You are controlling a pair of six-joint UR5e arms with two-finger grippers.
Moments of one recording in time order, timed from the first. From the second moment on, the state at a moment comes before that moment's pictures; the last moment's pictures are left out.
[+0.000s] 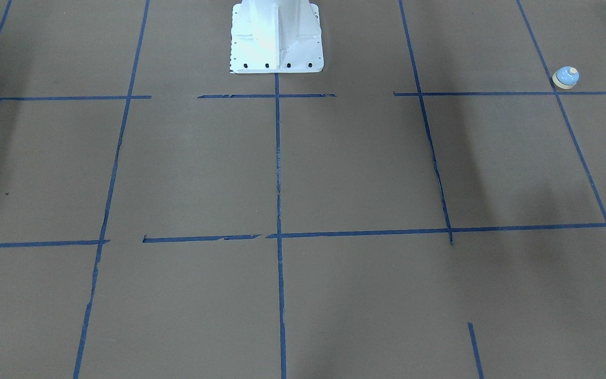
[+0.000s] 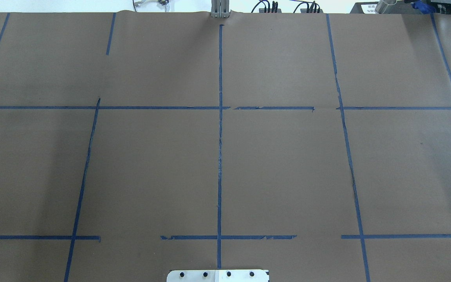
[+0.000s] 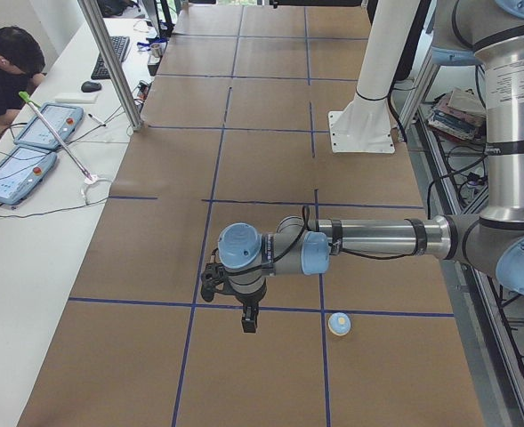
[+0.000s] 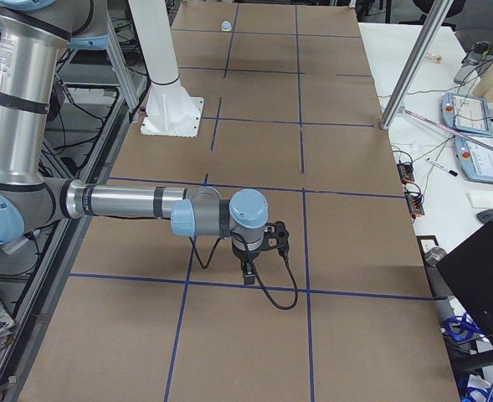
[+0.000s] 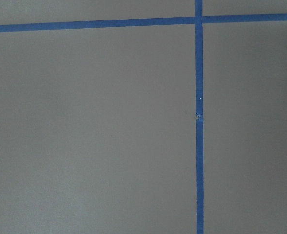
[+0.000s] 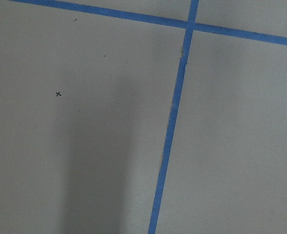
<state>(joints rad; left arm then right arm) -1.56 -1.41 -1.70 -1.54 -2.32 0.07 1.50 -1.82 1.81 -1.52 2.36 -0.09</state>
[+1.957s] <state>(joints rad) -1.12 -1.13 -1.73 -1.88 -2.31 -0.06 1.50 -1.81 1.81 -1.51 2.37 -0.09</state>
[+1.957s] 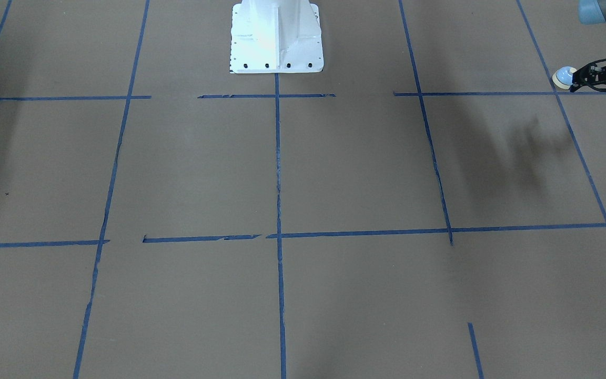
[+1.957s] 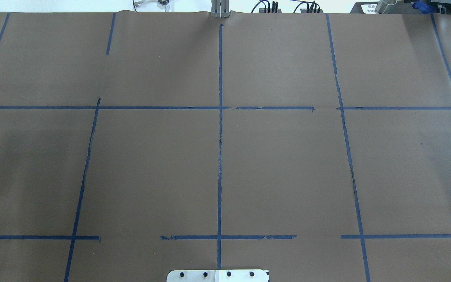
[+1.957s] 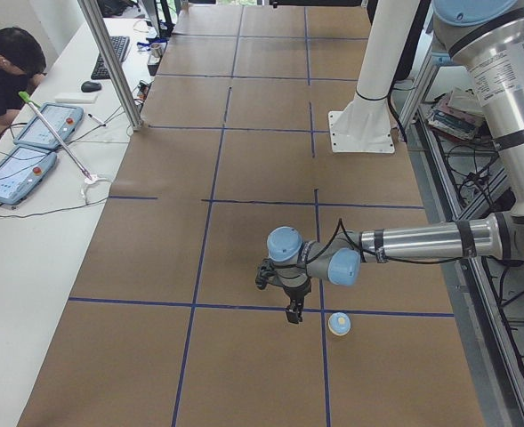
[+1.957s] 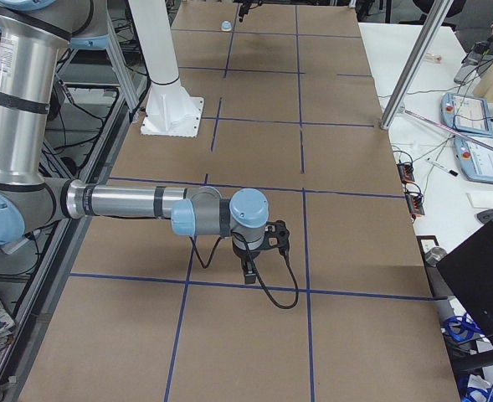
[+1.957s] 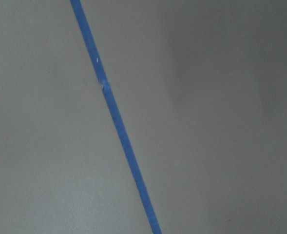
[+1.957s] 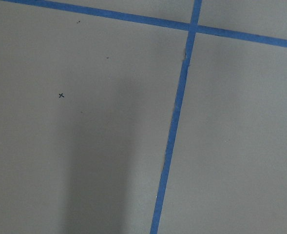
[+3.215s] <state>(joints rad) -0.94 -1.11 -1.60 -1.89 -2.39 -0.07 1.50 -1.82 1.81 -1.49 2.37 -0.09</state>
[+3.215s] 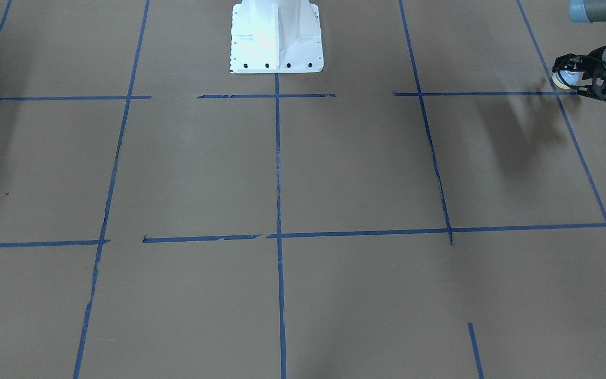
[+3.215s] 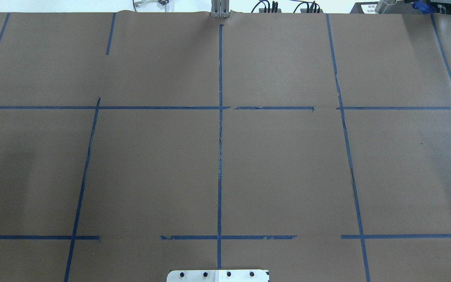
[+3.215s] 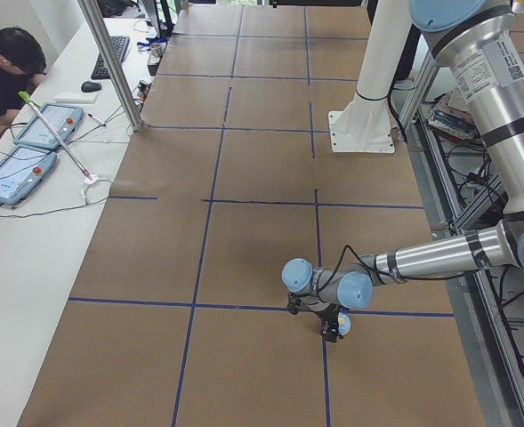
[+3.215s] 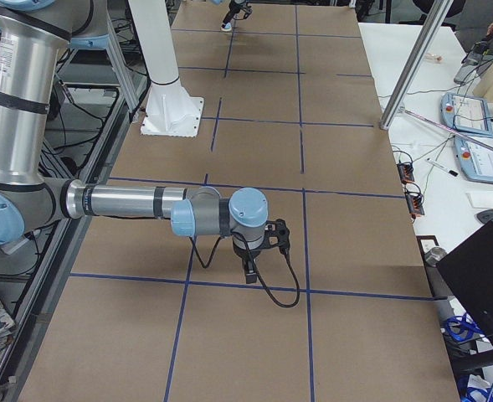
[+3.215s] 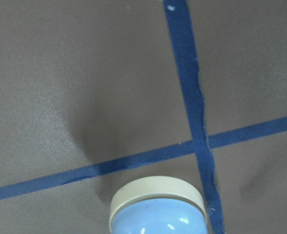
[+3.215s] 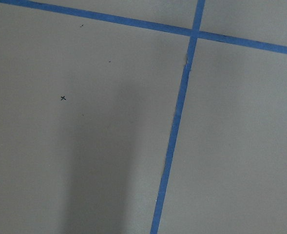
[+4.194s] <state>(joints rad) -1.04 -1.11 -1.79 -1.89 -2.37 -0.07 1.50 -1.82 1.81 -1.49 2.37 -0.09</state>
